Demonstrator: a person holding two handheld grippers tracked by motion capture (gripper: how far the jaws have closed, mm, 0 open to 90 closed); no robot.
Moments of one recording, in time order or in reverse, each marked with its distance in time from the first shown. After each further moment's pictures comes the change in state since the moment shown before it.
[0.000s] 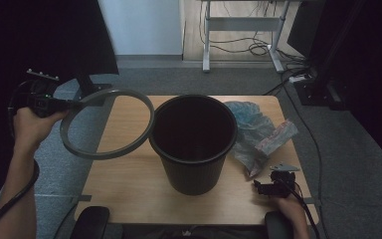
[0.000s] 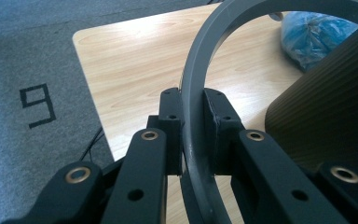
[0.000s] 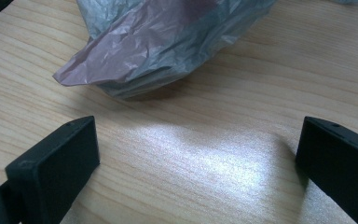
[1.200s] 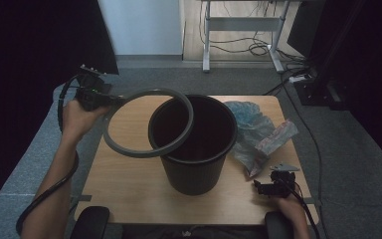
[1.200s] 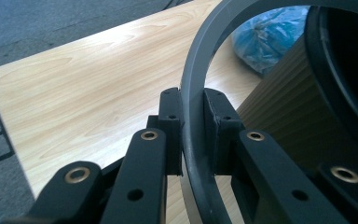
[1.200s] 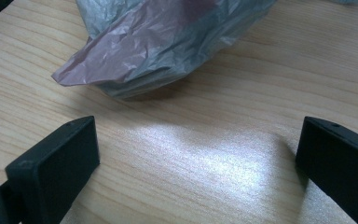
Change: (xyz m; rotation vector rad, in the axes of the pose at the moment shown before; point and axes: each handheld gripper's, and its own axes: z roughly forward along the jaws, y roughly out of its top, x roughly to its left) left arm -0.077 0.043 0.065 0.020 -0.103 0.123; right arm 0.000 0.000 0.000 0.000 0.000 0.000
